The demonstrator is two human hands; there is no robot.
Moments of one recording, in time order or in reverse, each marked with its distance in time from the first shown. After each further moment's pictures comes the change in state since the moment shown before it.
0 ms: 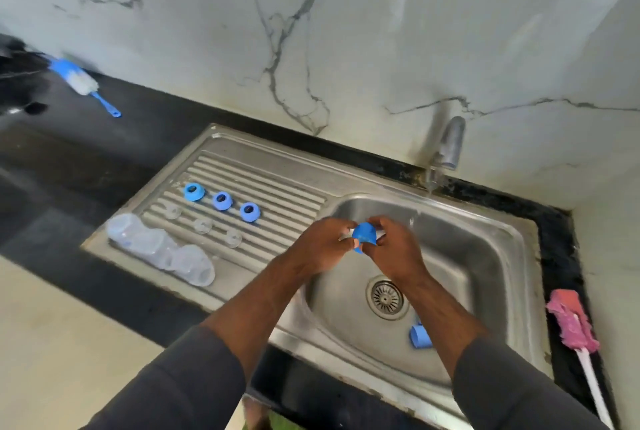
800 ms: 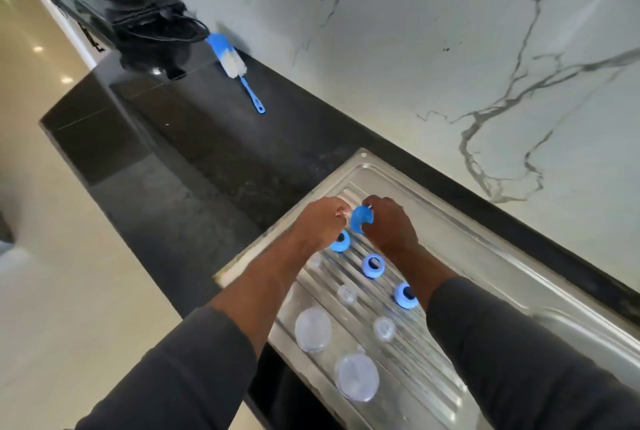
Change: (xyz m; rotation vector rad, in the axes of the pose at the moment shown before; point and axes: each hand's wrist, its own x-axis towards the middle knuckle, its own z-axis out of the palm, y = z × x) left_hand 0.016 -0.284 -0.253 -0.121 0.276 -0.445; right_hand 0.202 -0.243 0.300 -0.406 -0.309 -0.291
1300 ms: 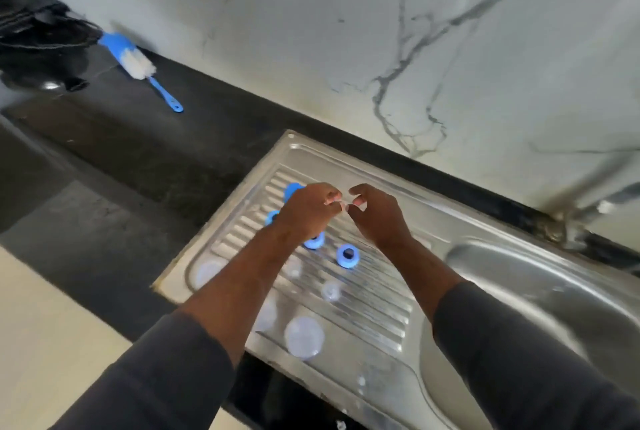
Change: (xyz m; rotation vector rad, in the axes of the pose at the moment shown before) left_hand -0.021 0.065 0.041 -0.052 -0.077 0.182; right_hand -0.077 0.057 -0.047 0.212 0.203 0.126
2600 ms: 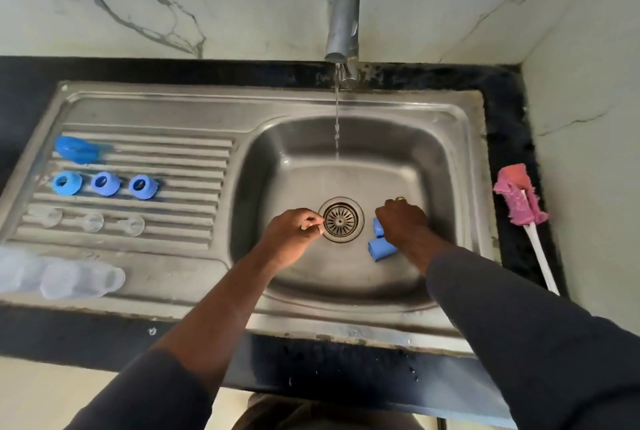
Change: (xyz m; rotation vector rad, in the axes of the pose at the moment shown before) left_hand -0.128 0.113 0.353 0.082 -0.405 -0.028; right_hand -0.263 0.389 -0.127 -0.613 -0.542 0.330
